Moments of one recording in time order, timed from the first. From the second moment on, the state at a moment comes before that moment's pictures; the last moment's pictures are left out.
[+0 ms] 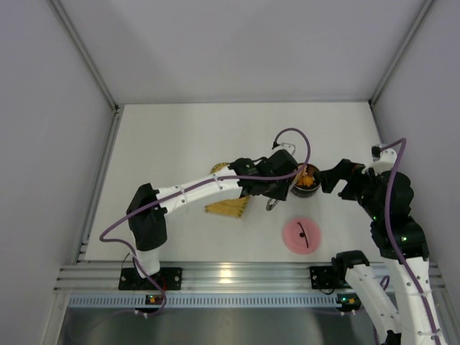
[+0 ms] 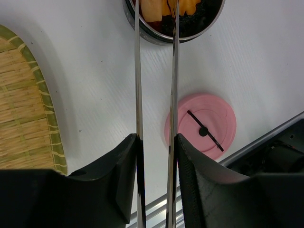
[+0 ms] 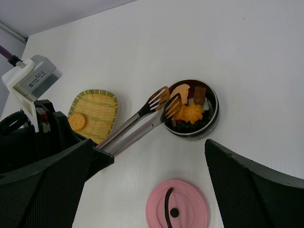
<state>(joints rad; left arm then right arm) -1.10 1.86 1.68 -0.71 -0.20 -0.65 0.12 0.53 0.89 -0.68 -0.11 0.39</state>
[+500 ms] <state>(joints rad) -1.11 1.82 1.68 -0.70 -0.20 -0.64 0.12 0.53 0.89 -0.68 -0.11 0.39</state>
